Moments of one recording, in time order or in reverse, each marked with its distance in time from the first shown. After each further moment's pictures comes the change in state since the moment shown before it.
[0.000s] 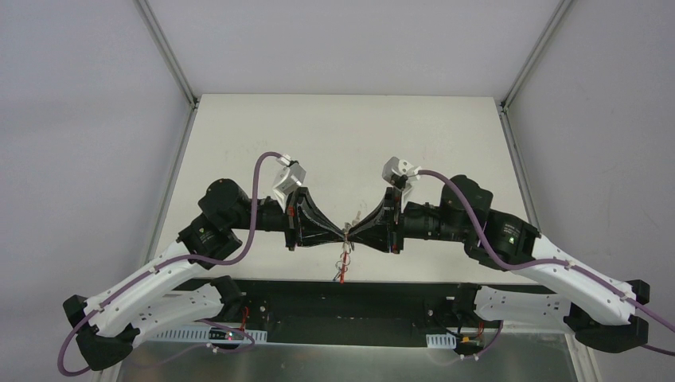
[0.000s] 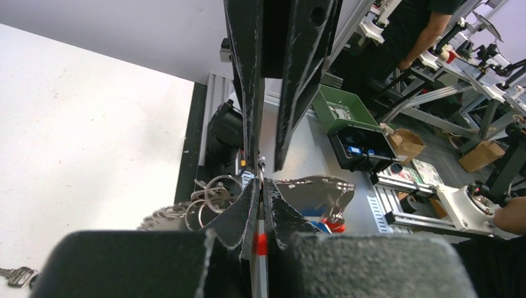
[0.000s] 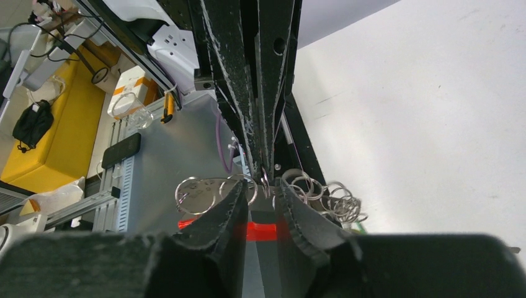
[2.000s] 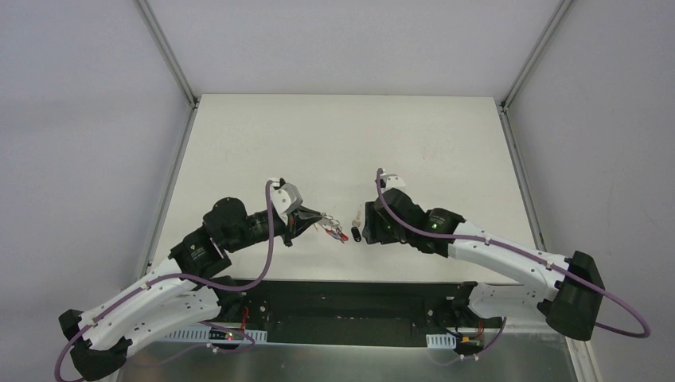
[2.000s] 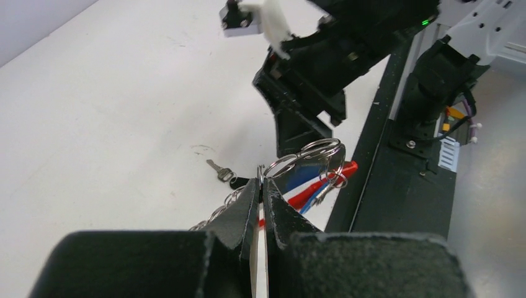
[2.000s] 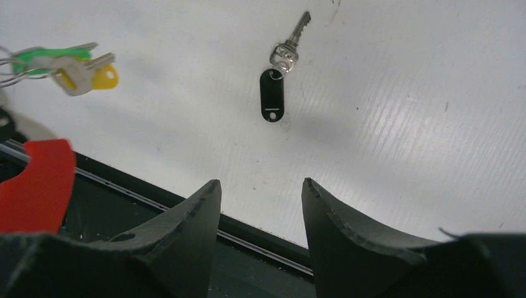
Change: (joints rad) left arm -0.018 -0.163 -0.149 -0.279 -0.544 0.530; right arm -0.159 0.281 -0.321 -0.145 0.521 0.370
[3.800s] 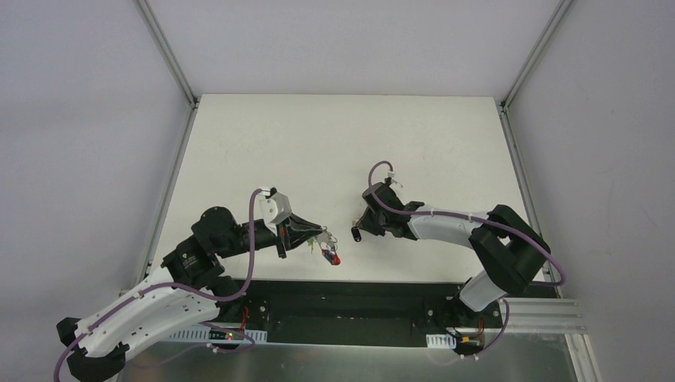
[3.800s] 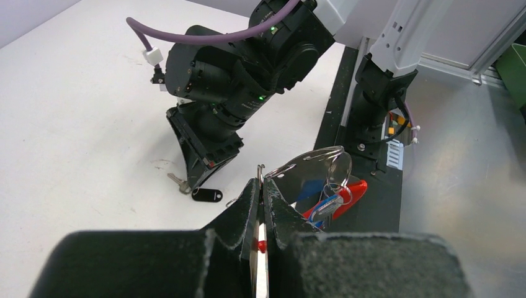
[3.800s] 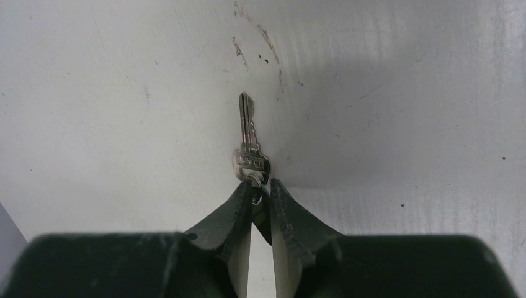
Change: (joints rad) left arm -0.013 -0.093 -0.043 0.025 0.120 -0.086; right arm -0.169 0.411 -0.083 0.441 -0.069 0.452
